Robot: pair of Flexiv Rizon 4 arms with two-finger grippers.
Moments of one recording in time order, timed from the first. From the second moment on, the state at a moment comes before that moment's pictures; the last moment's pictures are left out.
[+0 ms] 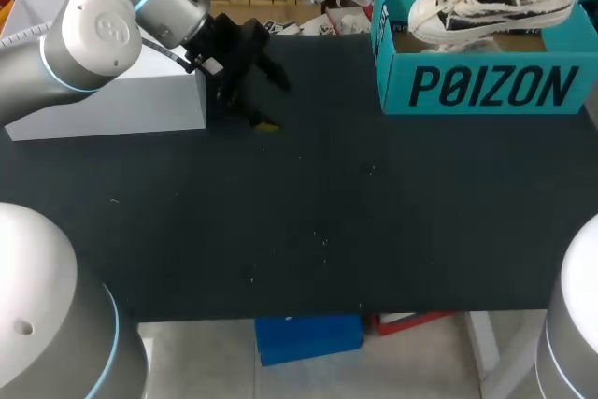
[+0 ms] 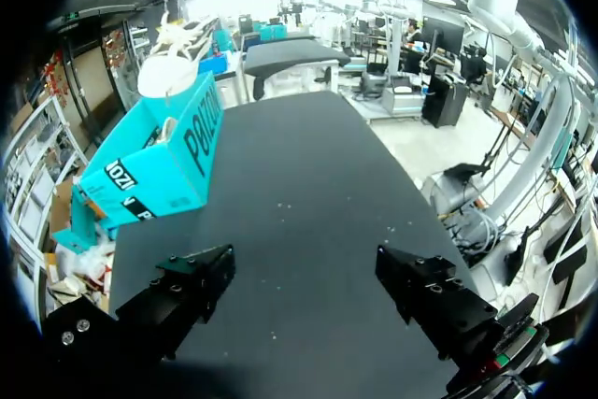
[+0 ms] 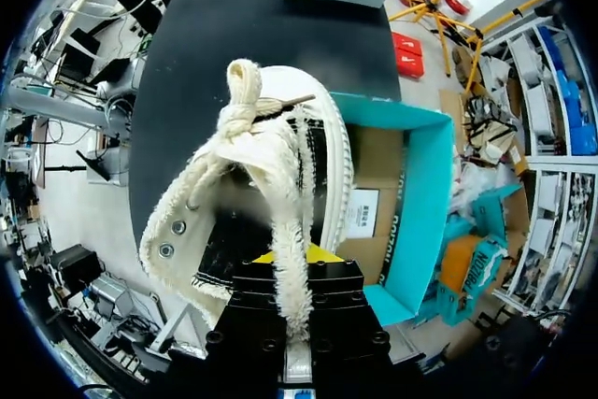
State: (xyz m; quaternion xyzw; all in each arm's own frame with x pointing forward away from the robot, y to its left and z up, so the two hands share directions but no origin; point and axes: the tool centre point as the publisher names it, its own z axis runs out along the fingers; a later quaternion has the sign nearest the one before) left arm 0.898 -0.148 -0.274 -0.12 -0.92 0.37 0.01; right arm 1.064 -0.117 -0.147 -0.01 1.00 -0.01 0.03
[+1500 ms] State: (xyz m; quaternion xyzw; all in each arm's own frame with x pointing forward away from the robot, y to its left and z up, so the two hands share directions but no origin) left arm 0.898 -0.148 -0.274 -0.12 -0.92 0.37 0.01; right arm 1.244 -0.157 -0.273 -0.01 1.00 -0.01 0.01
